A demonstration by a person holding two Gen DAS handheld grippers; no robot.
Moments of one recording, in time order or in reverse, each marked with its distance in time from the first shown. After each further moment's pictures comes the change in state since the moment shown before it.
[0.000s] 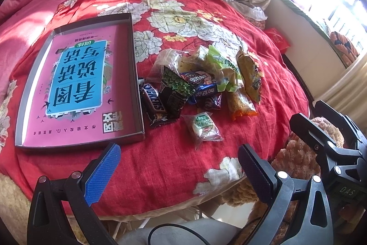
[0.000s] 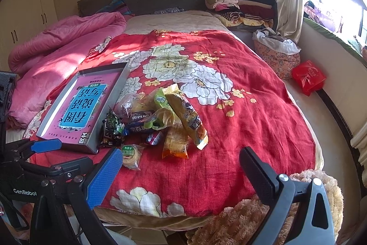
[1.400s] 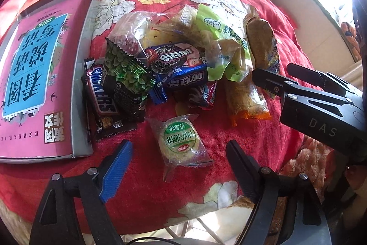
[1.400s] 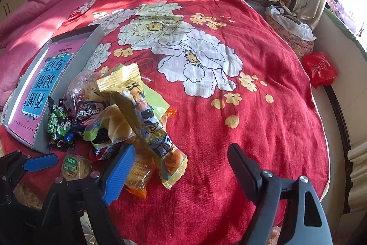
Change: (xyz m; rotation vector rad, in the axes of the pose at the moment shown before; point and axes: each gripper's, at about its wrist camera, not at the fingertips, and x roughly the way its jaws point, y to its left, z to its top) left arm 0.094 -0.033 0.020 -0.026 0.182 0.000; right arm 0.126 -0.031 0.036 -0.101 0.275 -0.013
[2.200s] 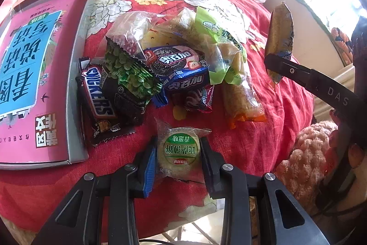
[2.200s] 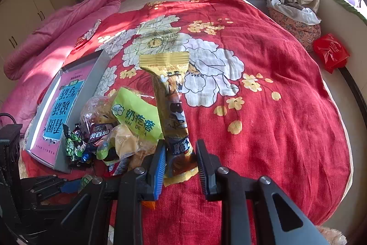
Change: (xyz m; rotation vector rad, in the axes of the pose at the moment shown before) left arm 0.001 0.011 -0.004 -0.006 -0.024 -0.107; right arm -0.010 -0.030 0.000 0.152 -0.102 0.178
